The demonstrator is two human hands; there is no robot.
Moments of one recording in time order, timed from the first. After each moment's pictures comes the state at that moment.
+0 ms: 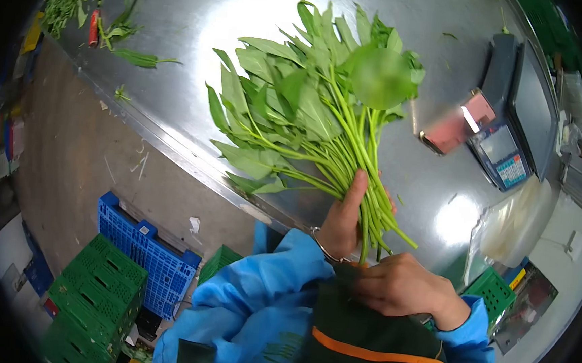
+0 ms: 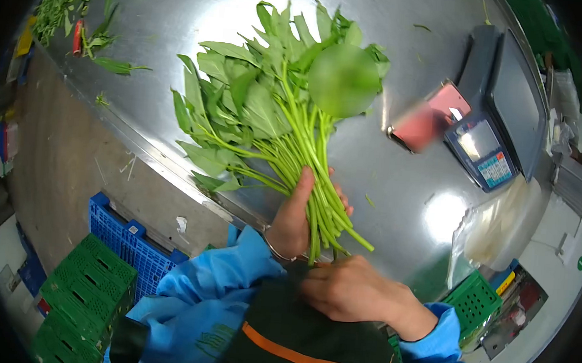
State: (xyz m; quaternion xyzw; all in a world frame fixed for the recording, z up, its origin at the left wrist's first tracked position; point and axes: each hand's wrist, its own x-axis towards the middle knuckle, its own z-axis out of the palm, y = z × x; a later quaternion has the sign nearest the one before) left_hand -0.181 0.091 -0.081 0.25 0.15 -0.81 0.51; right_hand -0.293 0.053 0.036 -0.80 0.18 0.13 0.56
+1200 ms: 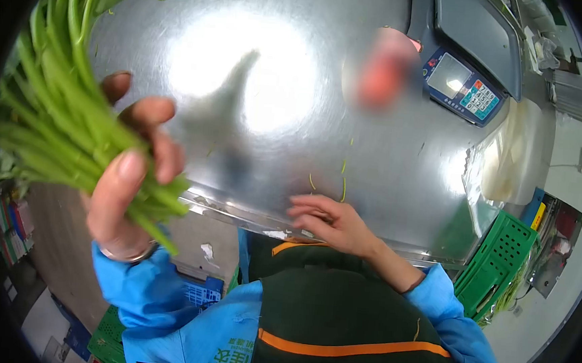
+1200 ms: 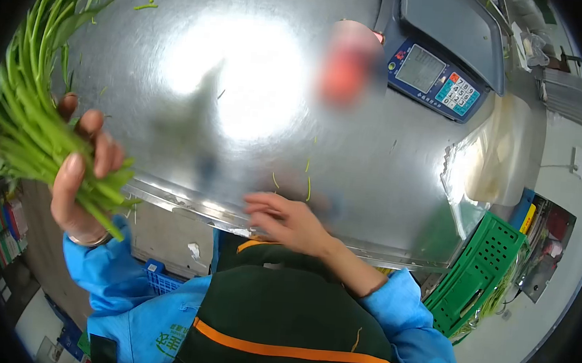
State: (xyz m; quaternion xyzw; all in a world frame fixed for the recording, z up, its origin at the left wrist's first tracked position) left_hand -0.079 0.026 0.080 0.52 -0.37 -0.51 0.57; right_hand -0.312 0.113 -0.040 -0.43 0.46 -0.21 0.75
